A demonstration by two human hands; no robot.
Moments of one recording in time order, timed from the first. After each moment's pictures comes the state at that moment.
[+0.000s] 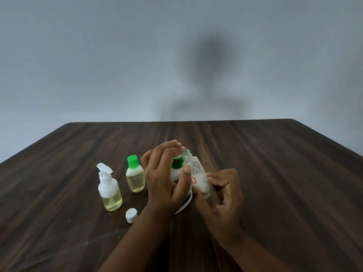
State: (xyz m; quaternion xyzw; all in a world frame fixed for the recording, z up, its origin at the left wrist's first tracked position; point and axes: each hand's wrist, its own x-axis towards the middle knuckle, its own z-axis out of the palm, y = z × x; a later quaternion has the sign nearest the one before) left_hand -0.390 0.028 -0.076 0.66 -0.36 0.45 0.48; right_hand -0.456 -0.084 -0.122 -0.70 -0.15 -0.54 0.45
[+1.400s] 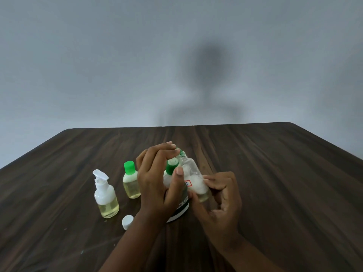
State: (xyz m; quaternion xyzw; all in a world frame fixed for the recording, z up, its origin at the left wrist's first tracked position) left_hand -0.394 0.031 -0.066 0.64 -0.36 0.47 0.49; right_hand -0.455 -0.083 -0.118 -0.69 -0.16 -0.56 0.43
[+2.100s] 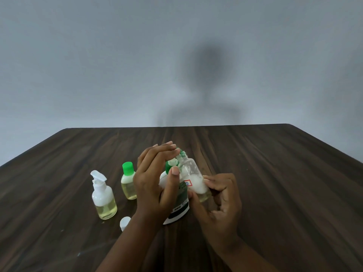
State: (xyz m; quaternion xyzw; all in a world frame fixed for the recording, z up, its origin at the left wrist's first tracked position) left_hand -0.391 0.034 -0.066 0.62 -0.38 0.45 0.52; right_hand -0.452 -0.082 -0.118 -0.68 -0.15 -0.57 0.44
